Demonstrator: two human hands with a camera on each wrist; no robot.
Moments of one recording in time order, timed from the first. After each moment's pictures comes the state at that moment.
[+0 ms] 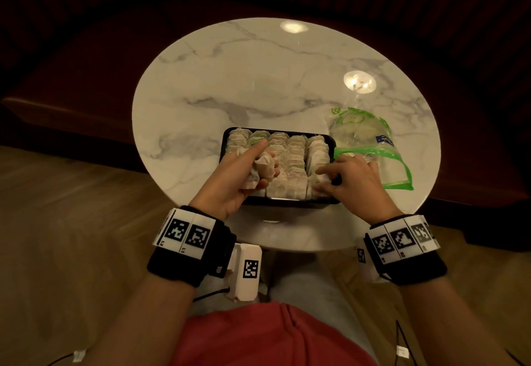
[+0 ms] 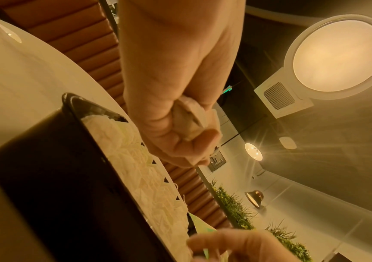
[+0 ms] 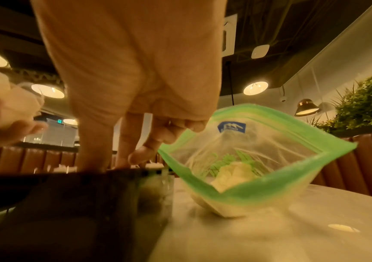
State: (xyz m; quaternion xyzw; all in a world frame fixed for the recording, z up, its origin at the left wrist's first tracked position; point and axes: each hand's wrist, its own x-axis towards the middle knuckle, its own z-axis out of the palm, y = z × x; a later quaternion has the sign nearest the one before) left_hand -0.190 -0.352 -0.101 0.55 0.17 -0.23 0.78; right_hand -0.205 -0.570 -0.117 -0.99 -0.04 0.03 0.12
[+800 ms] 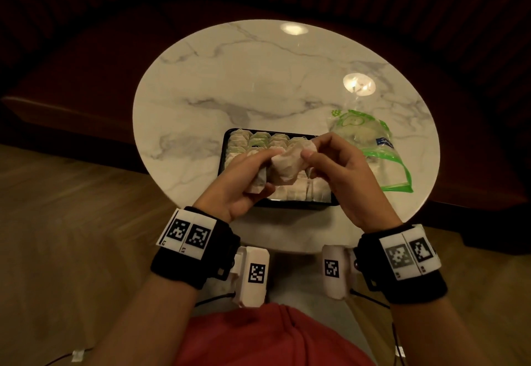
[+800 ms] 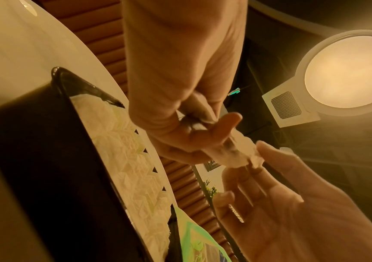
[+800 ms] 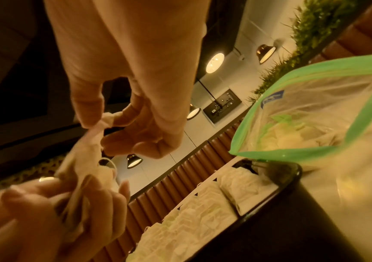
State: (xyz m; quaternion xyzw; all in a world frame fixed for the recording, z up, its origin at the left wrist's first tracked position) left_hand -0.194 -0.359 -0.093 0.51 0.15 -0.27 0.80; right_hand -0.220 -0.526 -0.076 -0.71 -0.04 0.03 0.70
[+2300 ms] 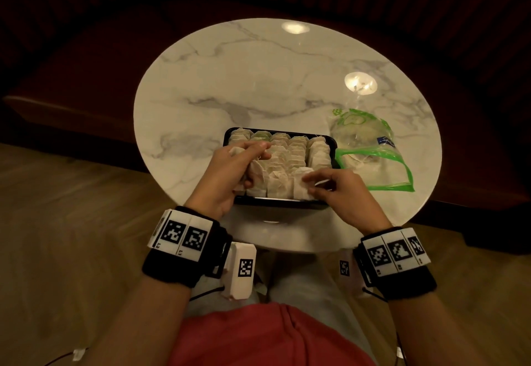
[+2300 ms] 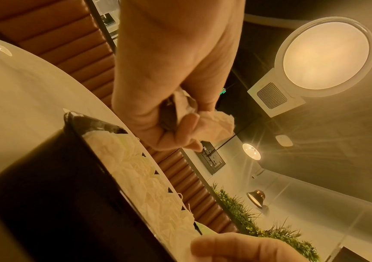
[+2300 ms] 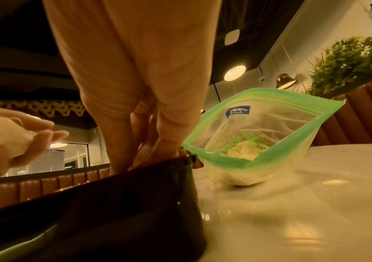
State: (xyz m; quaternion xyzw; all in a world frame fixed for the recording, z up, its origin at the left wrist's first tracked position) left_hand -0.189 -0.344 -0.106 0.62 0.12 -0.14 0.76; right_hand -0.215 -0.553 -0.127 -0.90 0.01 0.08 0.42
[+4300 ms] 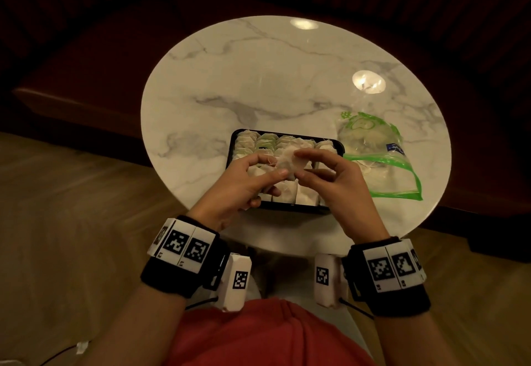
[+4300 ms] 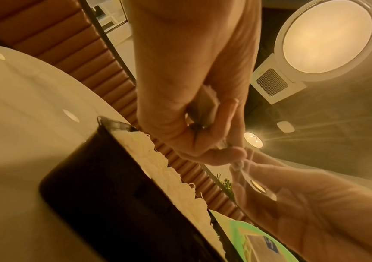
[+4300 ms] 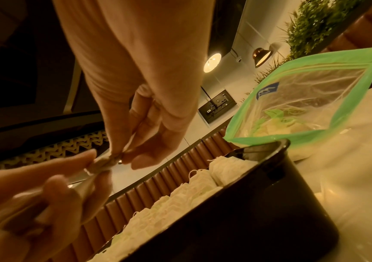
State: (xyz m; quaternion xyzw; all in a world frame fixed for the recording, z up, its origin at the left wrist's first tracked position) left_hand -0.199 -0.339 -0.108 0.65 0.06 -0.23 0.73; right_hand -0.216 -0.515 -0.098 -0.74 -0.02 0.01 0.67
